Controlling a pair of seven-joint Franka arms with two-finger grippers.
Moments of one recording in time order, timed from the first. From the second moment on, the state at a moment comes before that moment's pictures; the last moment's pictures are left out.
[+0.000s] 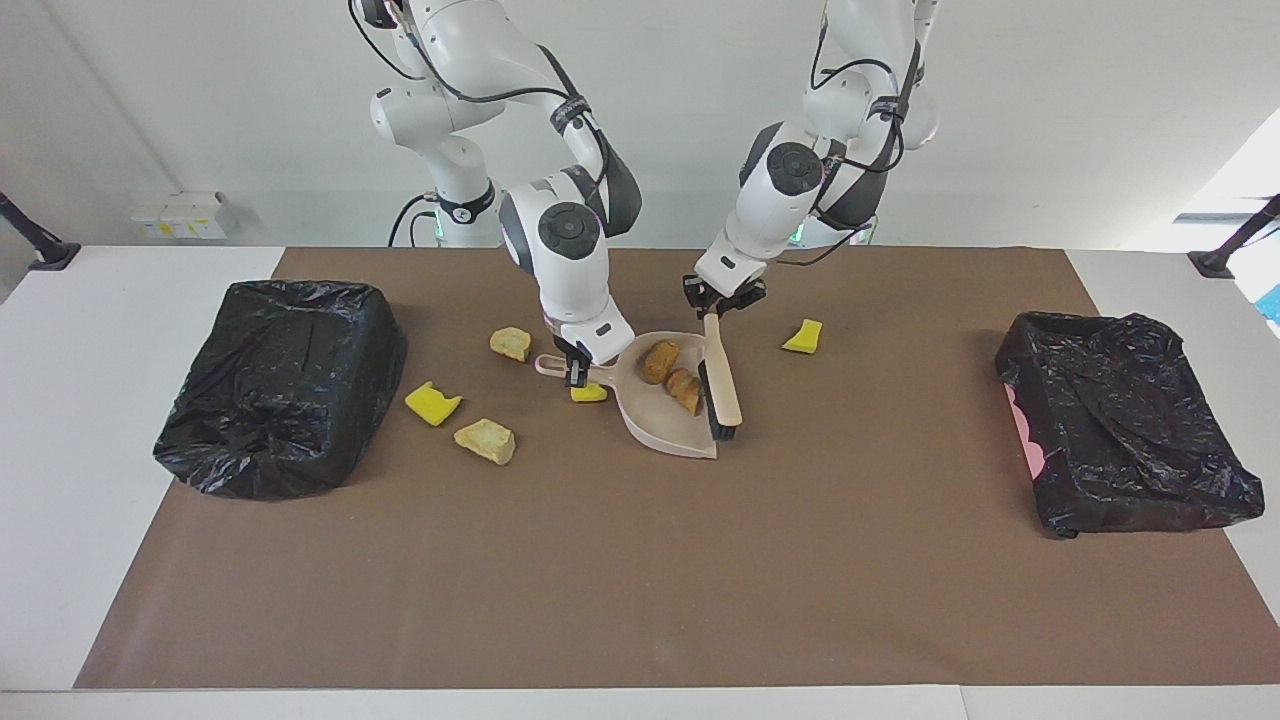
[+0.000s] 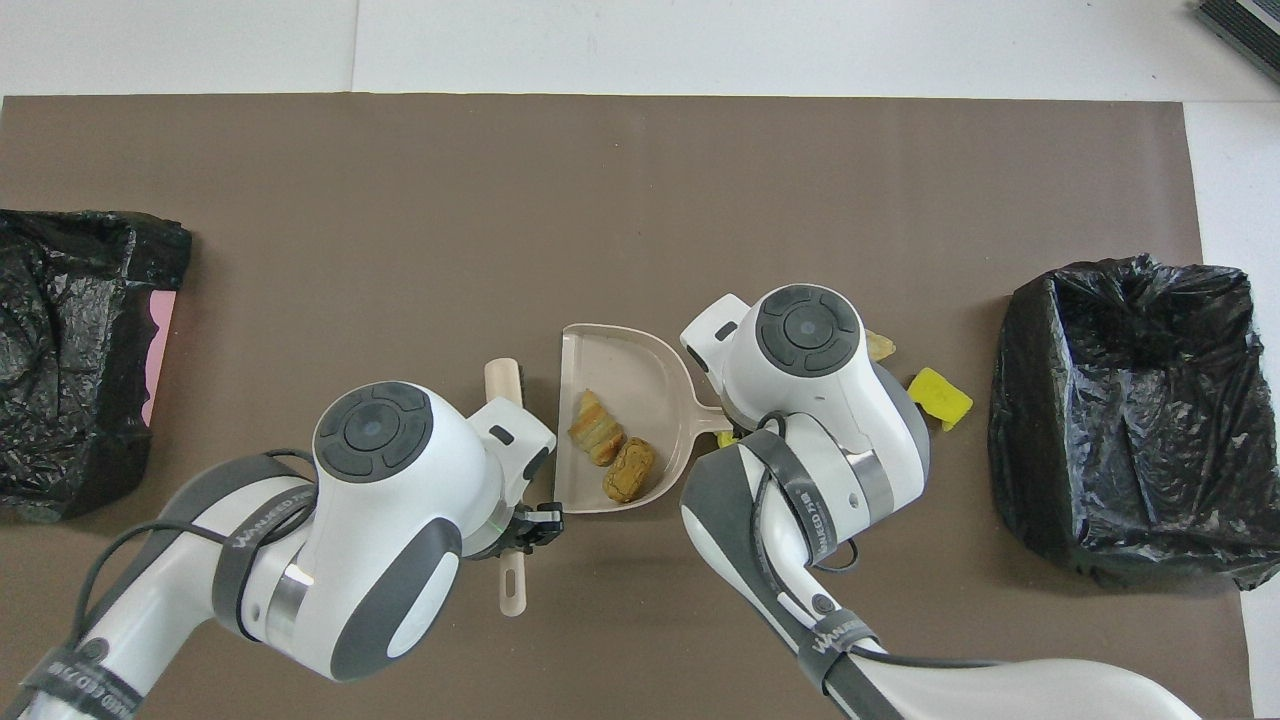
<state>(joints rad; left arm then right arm) -0.53 -0.10 -0.05 -2.18 -0.19 1.81 -0.58 0.52 0.25 -0.03 -1.93 0.03 2.07 -1.03</state>
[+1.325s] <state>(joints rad) -0.48 -0.26 -0.07 -2.53 -0.21 1.98 -0.98 0.59 0.23 -0.03 -1.96 -0.01 2.07 -1.08</state>
